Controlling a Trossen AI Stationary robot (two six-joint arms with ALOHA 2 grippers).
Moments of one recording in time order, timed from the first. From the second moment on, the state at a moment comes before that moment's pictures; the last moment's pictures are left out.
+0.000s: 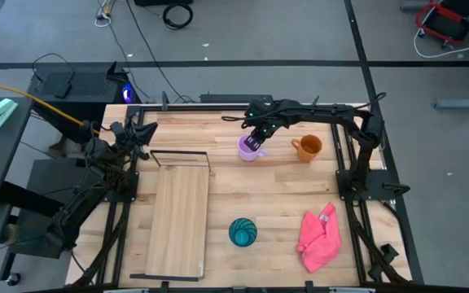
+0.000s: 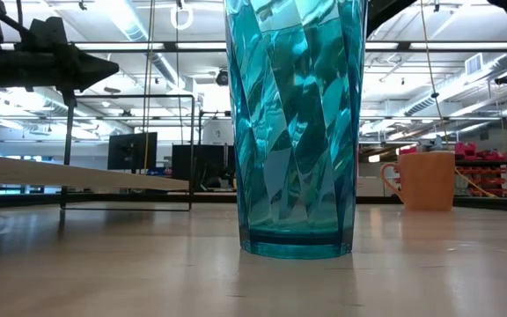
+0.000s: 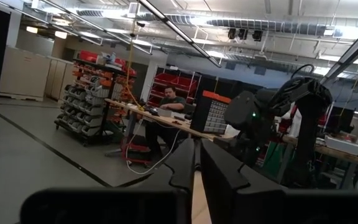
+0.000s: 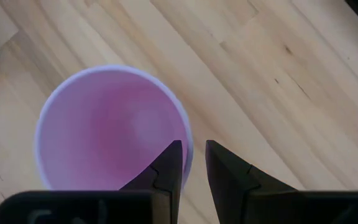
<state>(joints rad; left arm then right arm) 1.02 0.01 0.03 0.29 0.42 -0.40 -0.43 1.82 1.40 -0.78 0.00 0.29</state>
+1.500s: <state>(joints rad) 1.02 0.01 0.03 0.29 0.42 -0.41 -0.41 1.79 1.52 -0.85 0.00 0.21</state>
